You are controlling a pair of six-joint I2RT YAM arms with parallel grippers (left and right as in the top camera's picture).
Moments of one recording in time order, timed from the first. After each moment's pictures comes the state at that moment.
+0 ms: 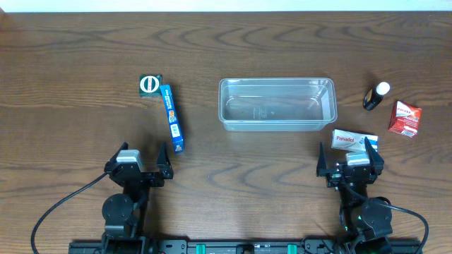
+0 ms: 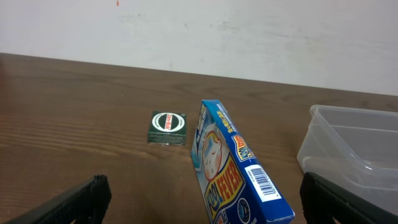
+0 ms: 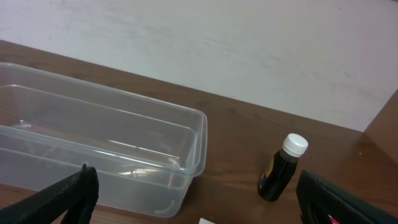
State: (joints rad) left arm -0.05 0.04 0.02 -0.11 0.00 -0.14; right arm 0.25 0.01 0.01 -0.05 0.21 -0.18
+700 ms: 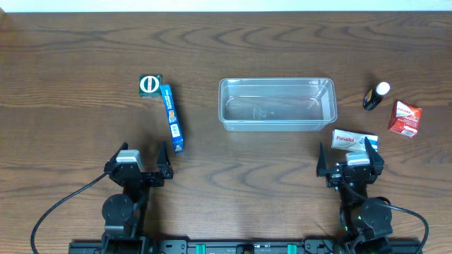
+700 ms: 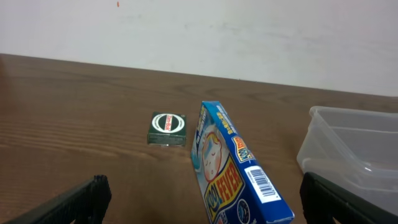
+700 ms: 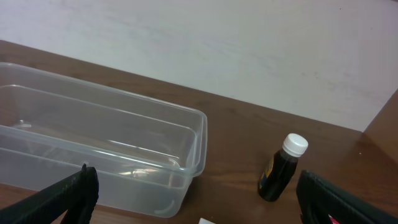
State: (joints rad) left arm -0.05 0.04 0.02 -0.09 0.00 -0.16; right arm 0.25 0.01 0.01 -0.05 0.21 -0.18
